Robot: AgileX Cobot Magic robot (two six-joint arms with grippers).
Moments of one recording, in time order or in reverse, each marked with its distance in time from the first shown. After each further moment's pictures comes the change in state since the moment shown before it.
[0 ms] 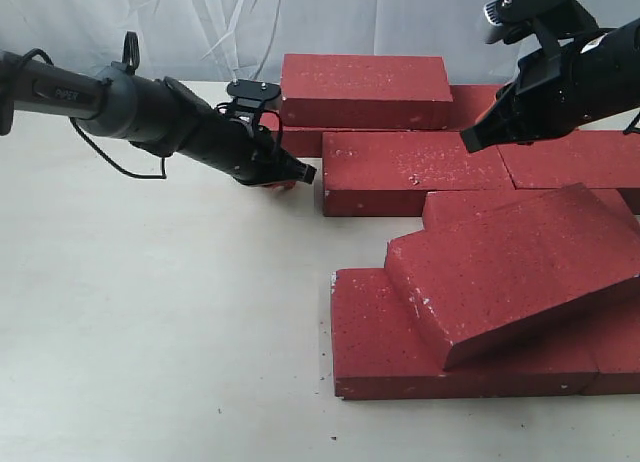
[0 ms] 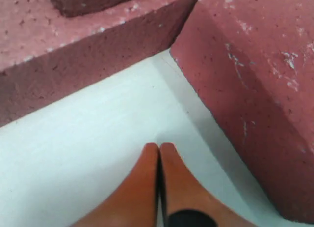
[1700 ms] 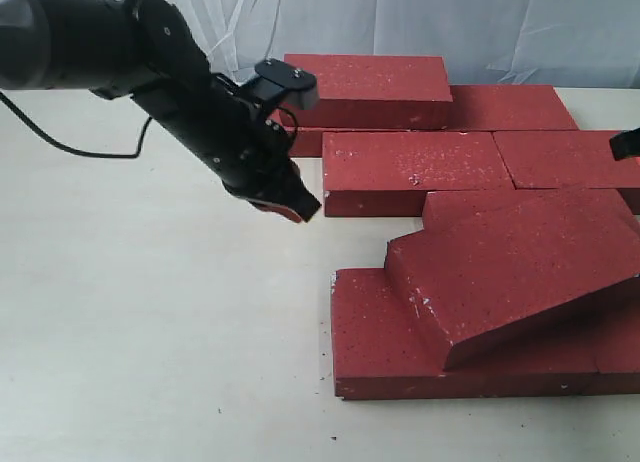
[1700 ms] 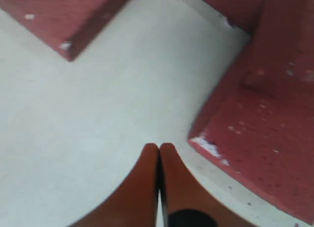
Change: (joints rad) left arm -0.157 -0.420 0.191 0.512 0.393 -0.330; right arm -0.382 -0.033 0.059 -0.209 0.098 0.202
